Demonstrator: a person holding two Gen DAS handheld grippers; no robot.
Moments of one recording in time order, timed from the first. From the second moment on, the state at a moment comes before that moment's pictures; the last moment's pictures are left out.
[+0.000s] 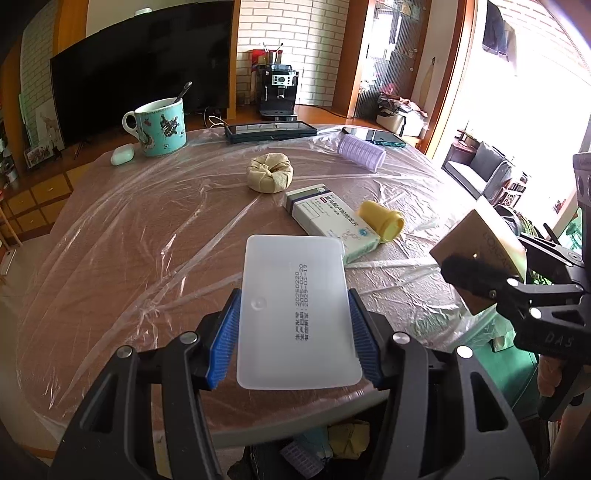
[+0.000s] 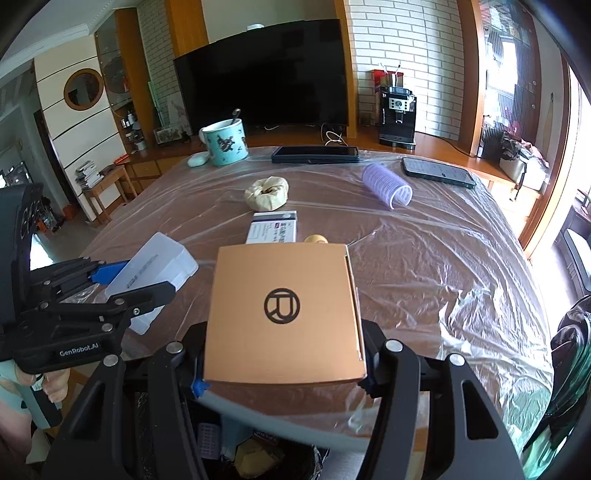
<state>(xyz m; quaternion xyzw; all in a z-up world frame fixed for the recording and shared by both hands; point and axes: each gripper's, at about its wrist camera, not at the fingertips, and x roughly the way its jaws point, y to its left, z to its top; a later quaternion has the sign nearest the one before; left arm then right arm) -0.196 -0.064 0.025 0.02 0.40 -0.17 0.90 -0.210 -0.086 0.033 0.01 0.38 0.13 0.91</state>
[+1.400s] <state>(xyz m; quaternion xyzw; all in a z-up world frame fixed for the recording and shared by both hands) -0.296 -0.062 0.006 0.09 0.42 -0.22 0.88 -0.303 -0.067 -0.010 -0.02 0.44 0.17 0.88</state>
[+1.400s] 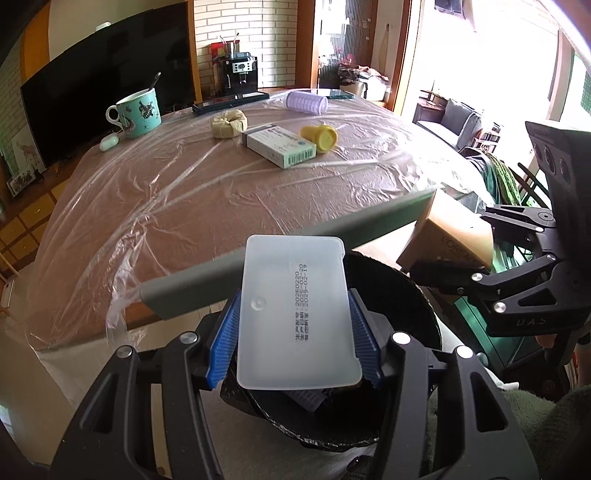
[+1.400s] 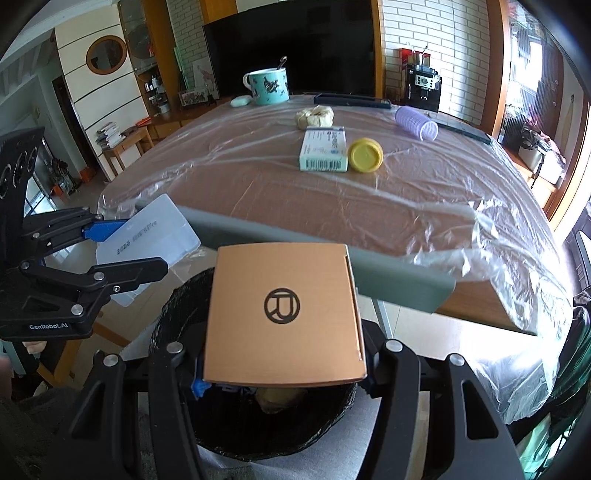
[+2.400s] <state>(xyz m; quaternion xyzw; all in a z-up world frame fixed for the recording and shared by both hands) -0.300 -0.073 -0.046 0.13 0.47 -0.22 0.84 -0.307 -0.055 -0.061 -0.03 0.49 0.17 0.85</state>
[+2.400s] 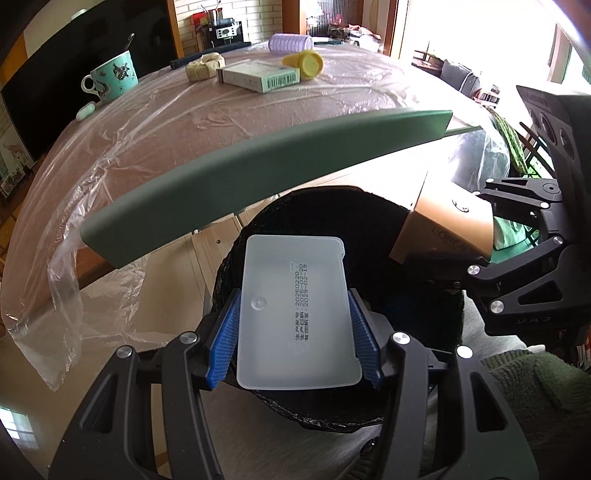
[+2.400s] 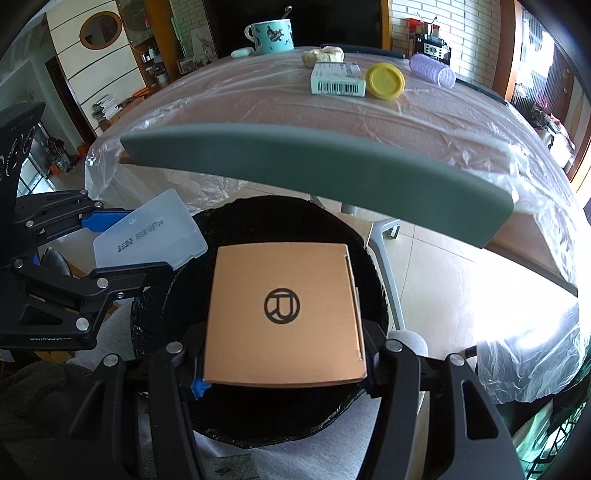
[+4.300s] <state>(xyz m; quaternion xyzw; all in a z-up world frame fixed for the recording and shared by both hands) -0.274 -0.080 -0.090 0.18 0.52 -0.21 0.81 -0.290 -0.051 -0.074 -0.02 0.52 0.14 0.84</state>
